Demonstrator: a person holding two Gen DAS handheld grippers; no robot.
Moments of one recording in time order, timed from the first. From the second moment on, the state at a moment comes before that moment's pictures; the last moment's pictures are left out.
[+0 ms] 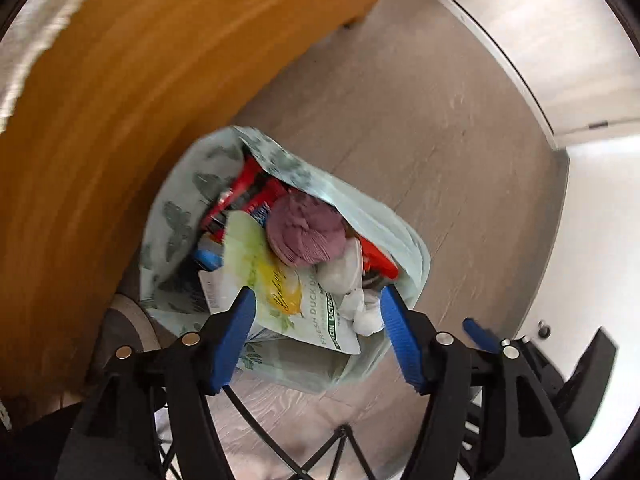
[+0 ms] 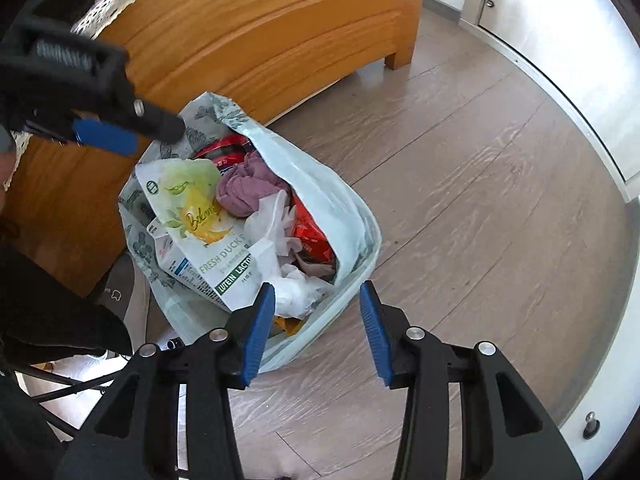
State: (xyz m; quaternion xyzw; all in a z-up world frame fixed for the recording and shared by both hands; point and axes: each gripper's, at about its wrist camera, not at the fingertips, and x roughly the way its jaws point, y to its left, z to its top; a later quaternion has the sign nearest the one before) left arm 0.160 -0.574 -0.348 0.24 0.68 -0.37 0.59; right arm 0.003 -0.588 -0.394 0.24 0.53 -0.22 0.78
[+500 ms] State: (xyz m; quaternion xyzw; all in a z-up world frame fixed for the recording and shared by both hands) left arm 0.196 -0.535 -0.255 0.21 0.61 -0.41 0.64; right arm 0.046 -0.573 -0.355 0.16 0.55 -0.22 0.79
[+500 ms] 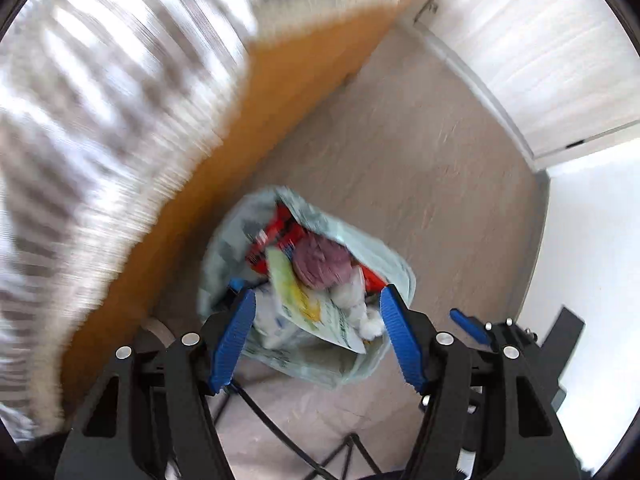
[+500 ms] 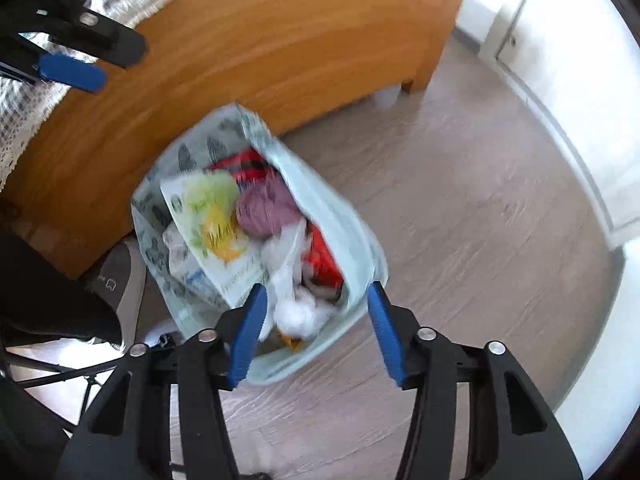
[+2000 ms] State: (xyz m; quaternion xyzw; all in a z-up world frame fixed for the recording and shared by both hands) left arm 0.725 -0.104 -0.179 -0.05 0.47 -0.10 0.87; right arm 0.657 -0.319 -0.199 0.13 0.43 0.05 0.89
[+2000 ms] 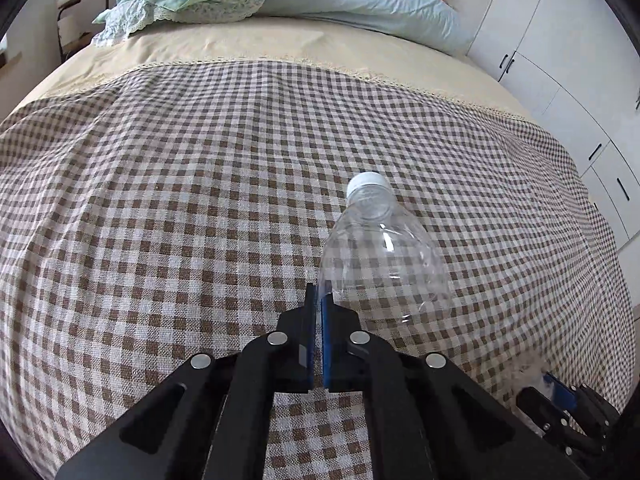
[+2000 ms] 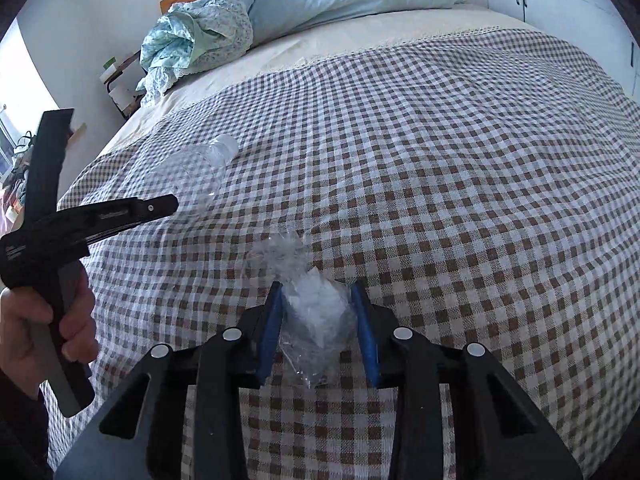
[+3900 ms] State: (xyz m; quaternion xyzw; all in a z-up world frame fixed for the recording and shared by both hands) left arm 0.165 -0.478 -0.292 0.35 0.62 -0.41 0.57; right arm 0.043 -0.586 -0.464 0.35 0.61 -0.20 0.68
